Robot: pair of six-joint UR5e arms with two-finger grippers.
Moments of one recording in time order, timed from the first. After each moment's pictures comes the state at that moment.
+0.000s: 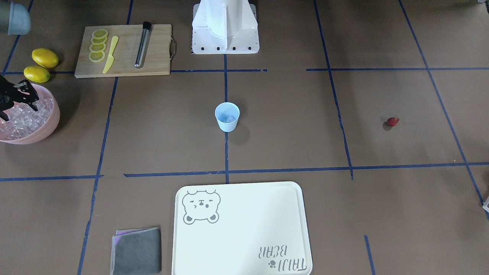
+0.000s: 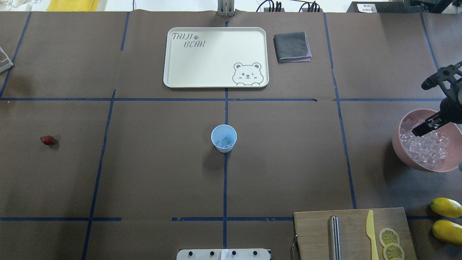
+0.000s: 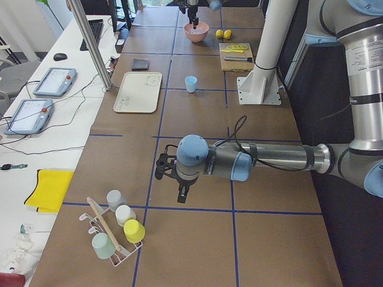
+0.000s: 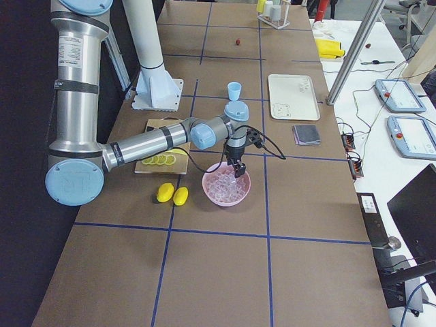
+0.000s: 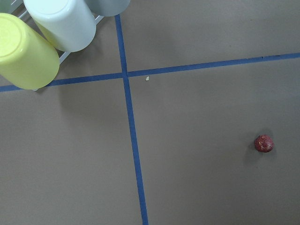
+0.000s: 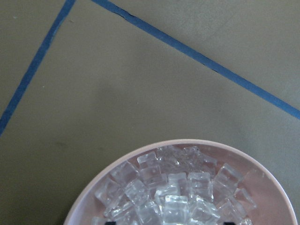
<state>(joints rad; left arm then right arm) -1.58 -1.34 -1.82 -1.75 -2.47 0.00 1.04 -1.65 1.92 -1.43 2.12 0.18</state>
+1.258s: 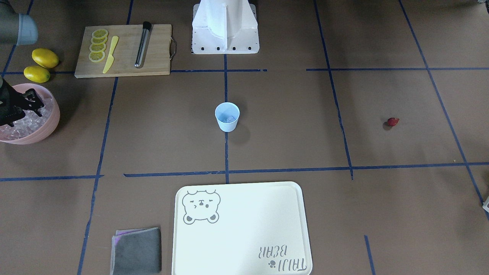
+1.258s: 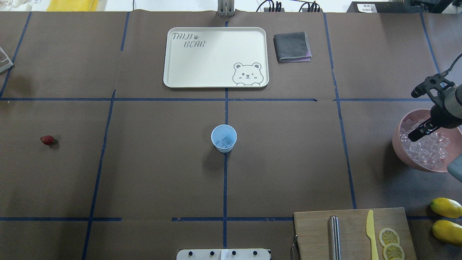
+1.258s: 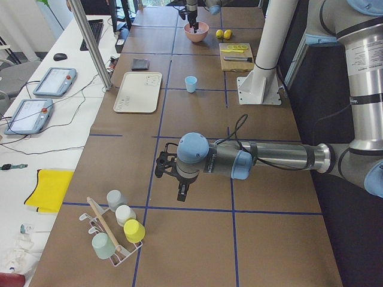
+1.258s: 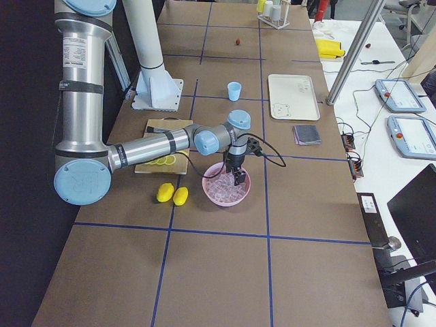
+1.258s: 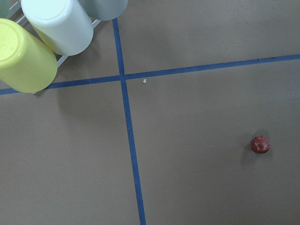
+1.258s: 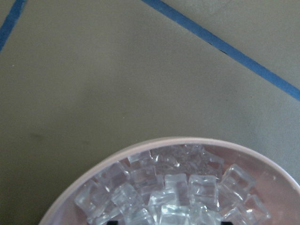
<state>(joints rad) -1.58 -1.34 -1.83 -1.75 -2.47 0.00 0.99 -1.63 1.85 -1.43 2.10 0.17</state>
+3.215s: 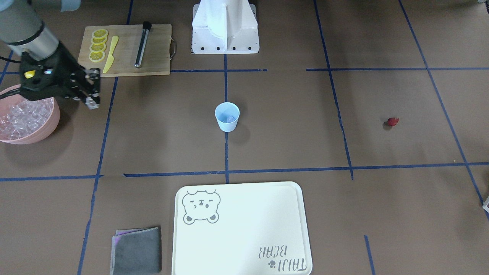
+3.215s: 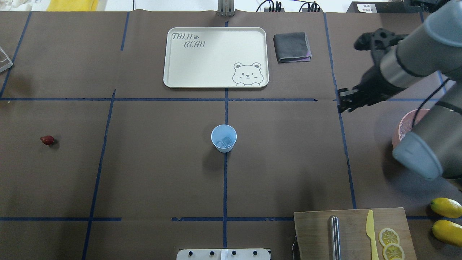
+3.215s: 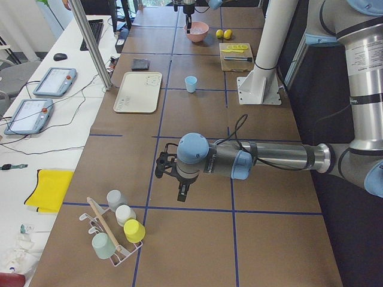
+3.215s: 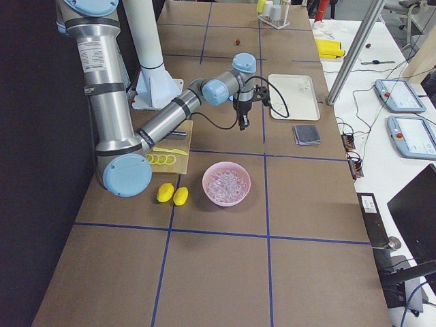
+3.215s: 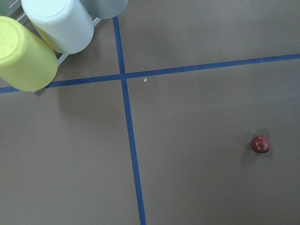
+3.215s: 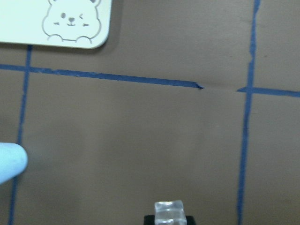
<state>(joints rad) -1.58 -1.34 -1.83 -1.74 -2.47 0.00 0.85 -1.21 2.07 -1.69 2.16 0.91</state>
